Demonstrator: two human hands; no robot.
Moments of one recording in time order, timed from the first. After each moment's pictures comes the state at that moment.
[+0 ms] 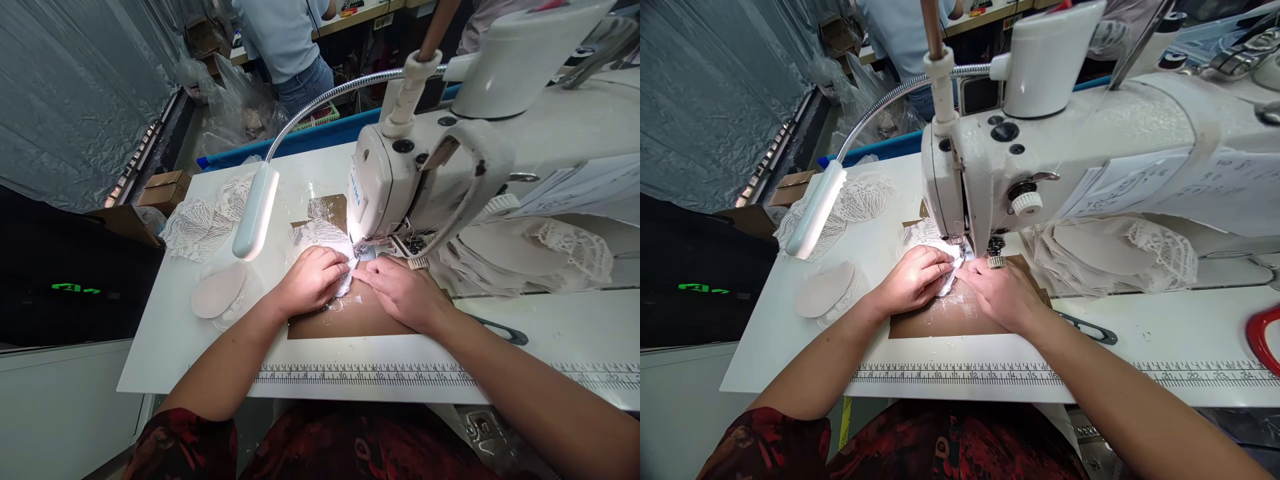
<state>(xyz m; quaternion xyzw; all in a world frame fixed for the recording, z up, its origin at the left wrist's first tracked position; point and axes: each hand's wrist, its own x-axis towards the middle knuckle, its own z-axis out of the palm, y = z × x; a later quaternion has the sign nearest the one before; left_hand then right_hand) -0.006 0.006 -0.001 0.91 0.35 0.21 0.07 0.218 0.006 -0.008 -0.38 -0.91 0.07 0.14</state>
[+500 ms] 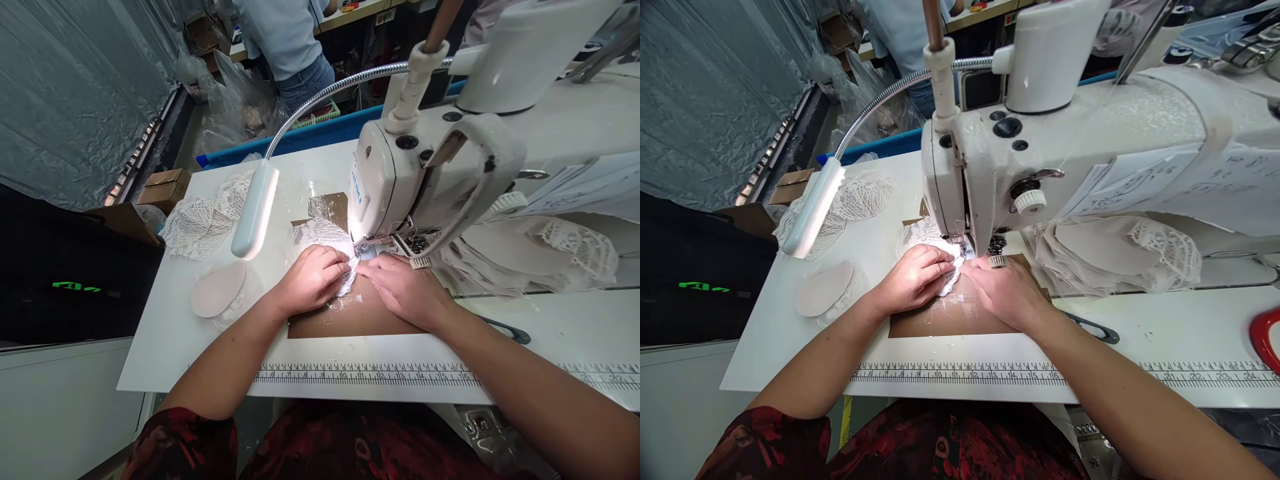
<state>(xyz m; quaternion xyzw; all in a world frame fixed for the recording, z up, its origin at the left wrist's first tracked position) -0.006 0.006 -0.003 0.91 0.34 0.20 0.07 0.219 0.010 -0.010 -0.38 -0.91 0.08 0.15</state>
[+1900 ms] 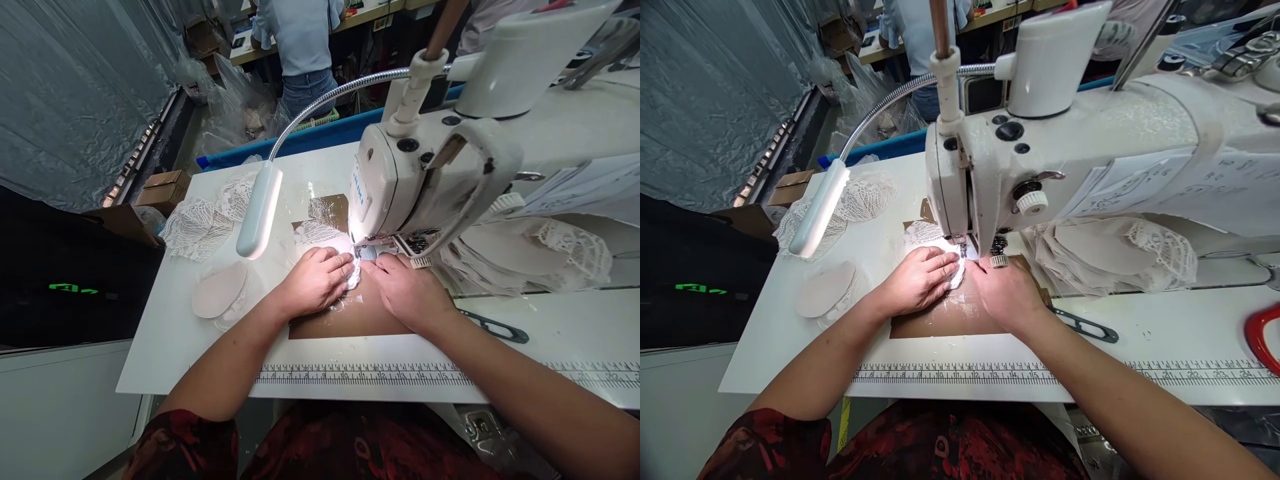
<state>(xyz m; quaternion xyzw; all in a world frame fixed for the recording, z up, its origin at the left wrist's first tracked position) -0.006 0.006 -0.003 0.93 0.34 0.13 0.04 0.209 0.002 -0.008 -0.44 -0.89 -0.10 0.09</state>
